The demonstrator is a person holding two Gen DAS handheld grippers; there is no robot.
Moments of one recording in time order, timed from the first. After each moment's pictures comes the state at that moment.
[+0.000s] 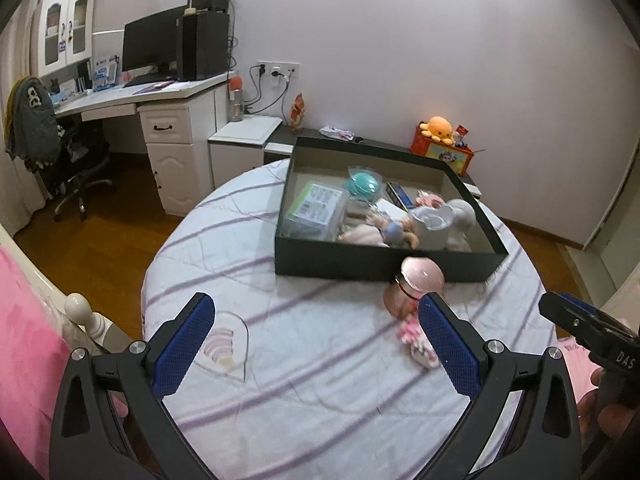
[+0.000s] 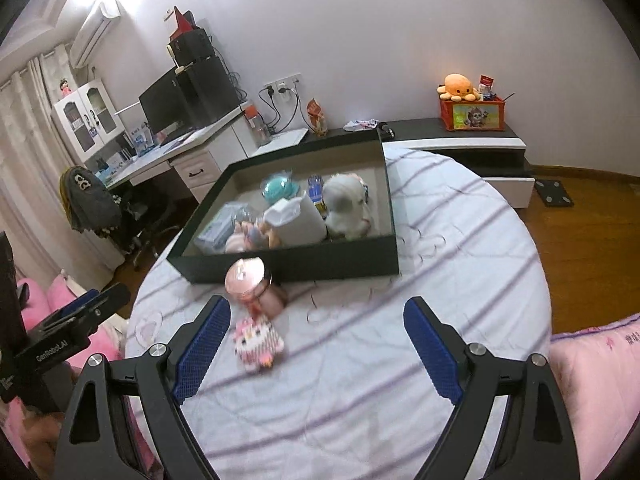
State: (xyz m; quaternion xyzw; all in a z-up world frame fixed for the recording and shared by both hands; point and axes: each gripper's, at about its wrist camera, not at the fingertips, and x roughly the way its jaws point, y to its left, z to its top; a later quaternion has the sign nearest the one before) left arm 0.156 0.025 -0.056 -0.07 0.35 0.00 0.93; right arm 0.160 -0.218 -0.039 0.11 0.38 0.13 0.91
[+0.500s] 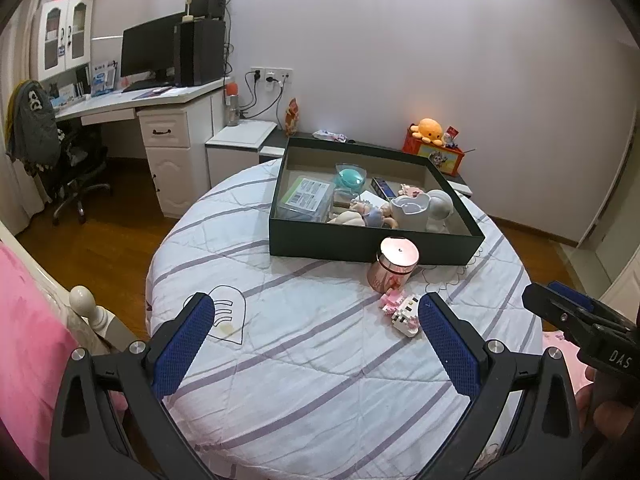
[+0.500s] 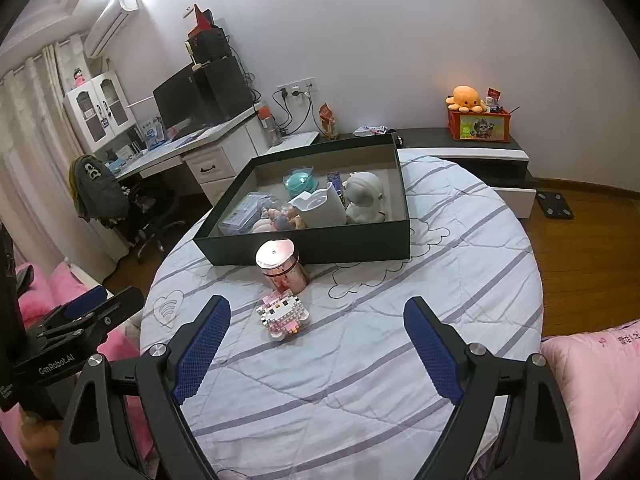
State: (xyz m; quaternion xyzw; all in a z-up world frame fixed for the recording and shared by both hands) left arm 0.116 0.019 -0.049 -0.06 0.34 -0.01 0.94; right arm 0.122 -0.204 -0.026 0.09 0.36 0.15 0.92
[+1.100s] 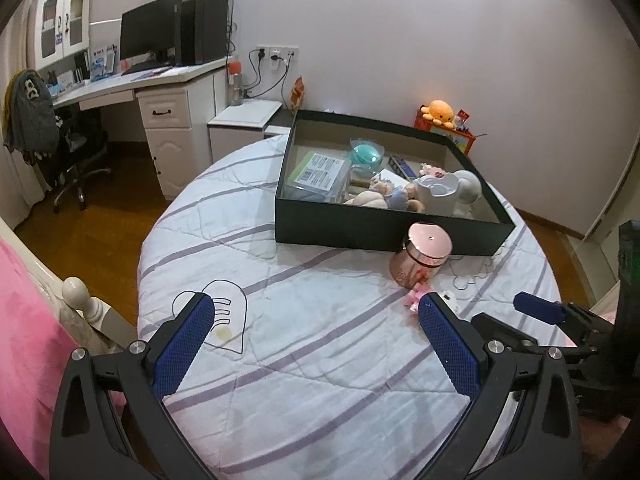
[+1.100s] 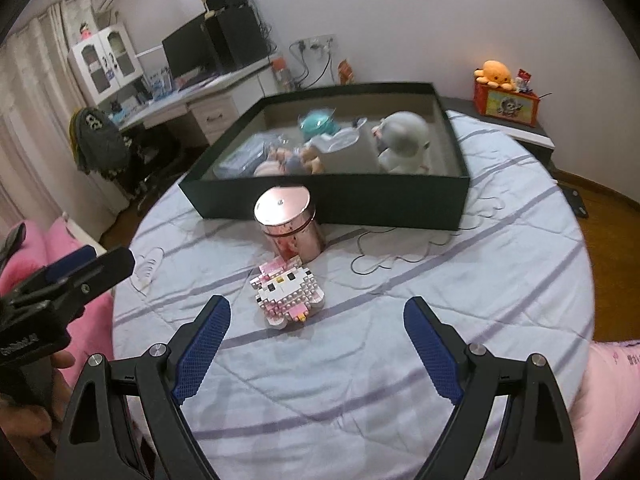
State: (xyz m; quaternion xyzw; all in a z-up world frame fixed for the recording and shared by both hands) left arm 0.154 0.027 -0.083 -0.06 0.38 0.00 0.92; right arm 0.164 -0.161 -0.080 0.04 0.43 0.18 0.88
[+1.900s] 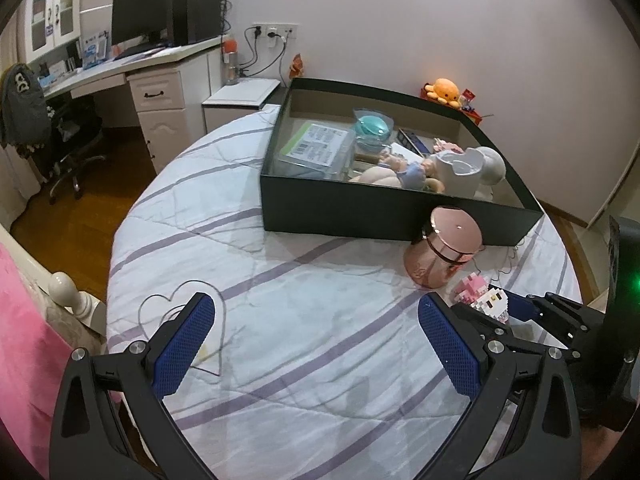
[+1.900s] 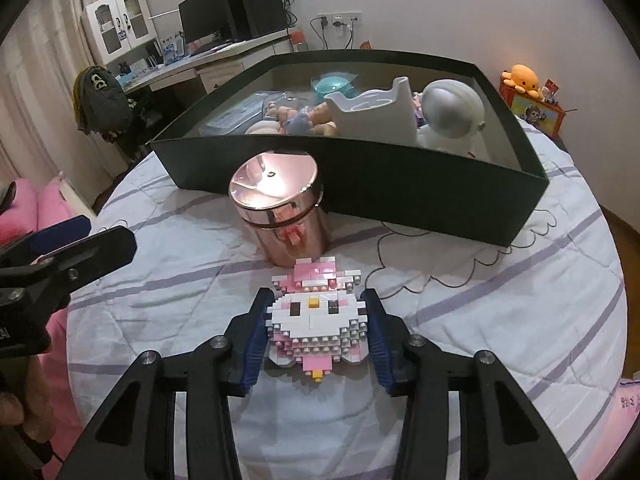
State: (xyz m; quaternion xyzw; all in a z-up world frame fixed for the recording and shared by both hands) left arm 0.188 0.019 -0.112 -0.06 0.41 -0.01 0.91; right arm 0.197 -0.147 -0.119 -0.02 0.45 0.20 0.87
